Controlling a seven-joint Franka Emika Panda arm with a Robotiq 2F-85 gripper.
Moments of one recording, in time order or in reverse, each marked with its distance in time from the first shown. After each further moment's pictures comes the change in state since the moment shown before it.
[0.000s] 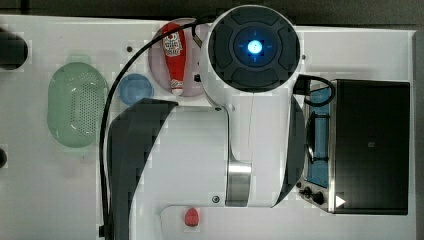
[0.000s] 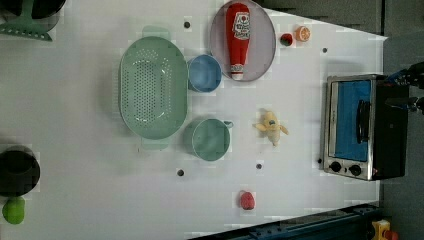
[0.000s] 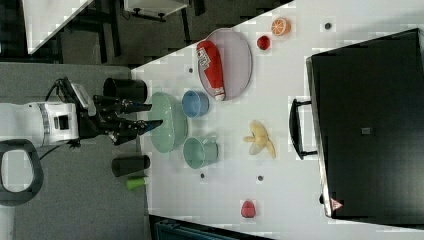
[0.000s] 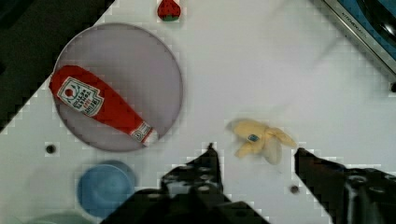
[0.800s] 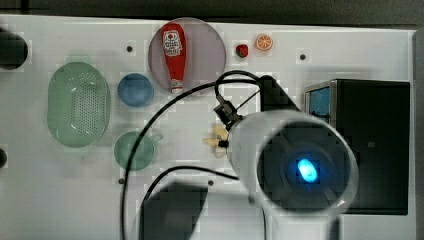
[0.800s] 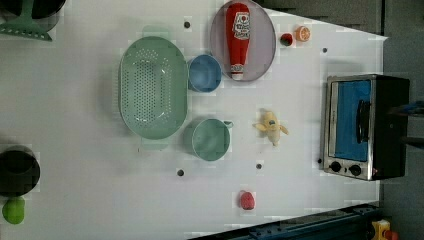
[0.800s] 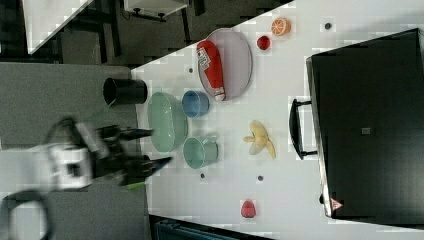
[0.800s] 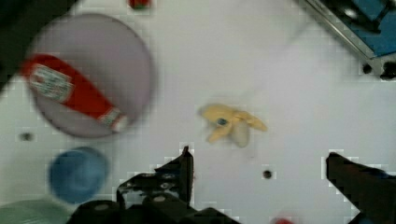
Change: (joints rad) arm -0.014 -0.213 -0.050 -0.277 0.004 0.077 -0.053
